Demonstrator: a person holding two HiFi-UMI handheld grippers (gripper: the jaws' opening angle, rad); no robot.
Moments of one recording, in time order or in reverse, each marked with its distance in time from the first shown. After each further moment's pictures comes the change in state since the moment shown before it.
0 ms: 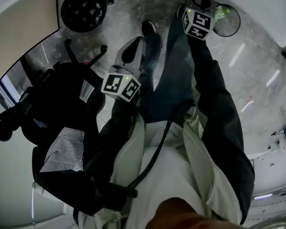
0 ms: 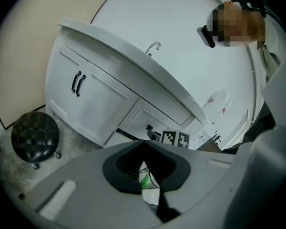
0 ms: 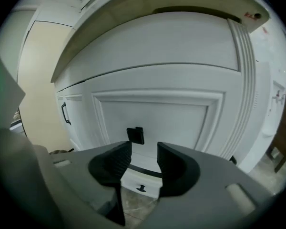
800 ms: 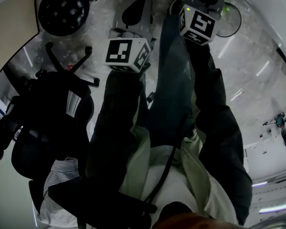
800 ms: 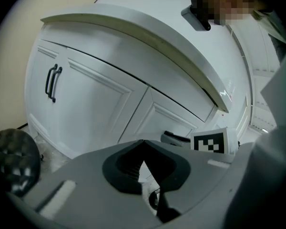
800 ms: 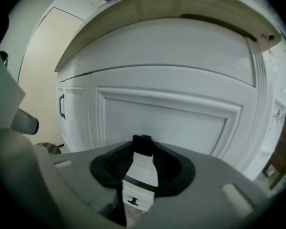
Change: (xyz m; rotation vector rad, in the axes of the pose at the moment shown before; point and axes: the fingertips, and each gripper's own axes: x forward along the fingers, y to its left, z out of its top) left arm 0.142 0.040 0.015 0.166 -0.136 -0.018; right arm 0.015 0.010 0.019 -0.132 -0.124 -0.087
